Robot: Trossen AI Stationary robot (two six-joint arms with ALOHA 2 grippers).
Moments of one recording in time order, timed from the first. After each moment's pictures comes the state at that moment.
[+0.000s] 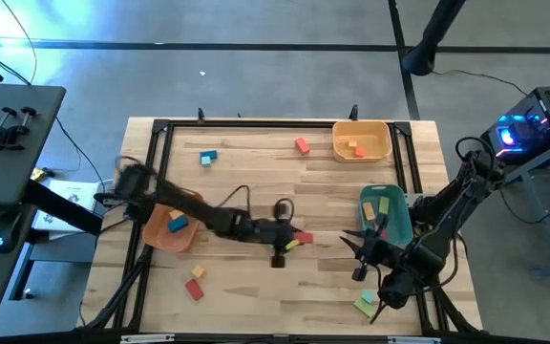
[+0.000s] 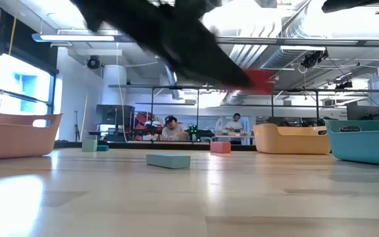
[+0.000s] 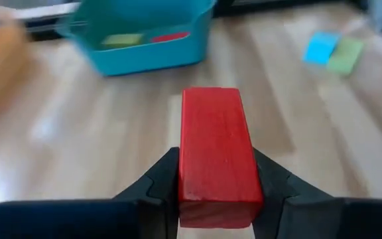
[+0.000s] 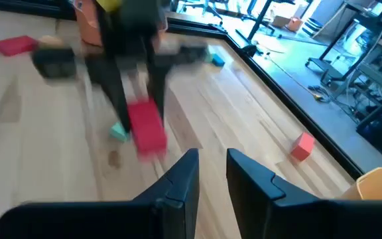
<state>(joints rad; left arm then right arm) -0.28 1.89 1.09 0.29 -0.30 -0.01 0.89 1.41 1.02 -0.87 1.15 0.92</state>
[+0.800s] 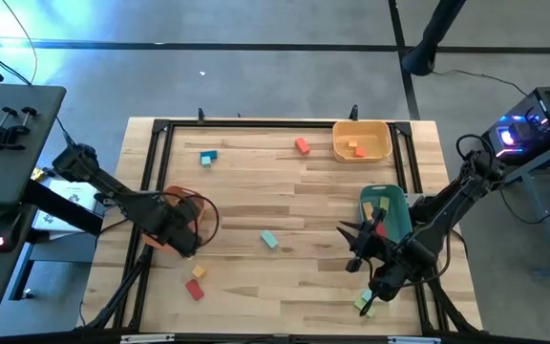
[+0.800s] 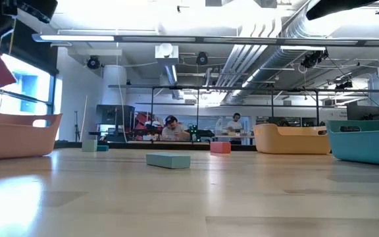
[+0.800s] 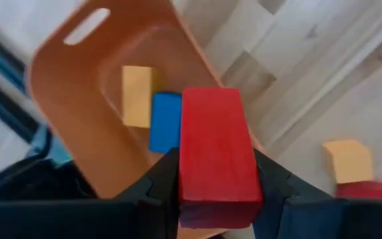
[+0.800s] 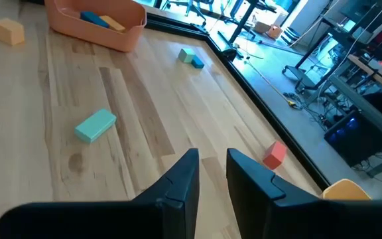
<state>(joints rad) -0.55 1.34 1.08 -1.46 -0.18 -1.24 0.82 1.41 1.02 -0.87 1.18 0.80</state>
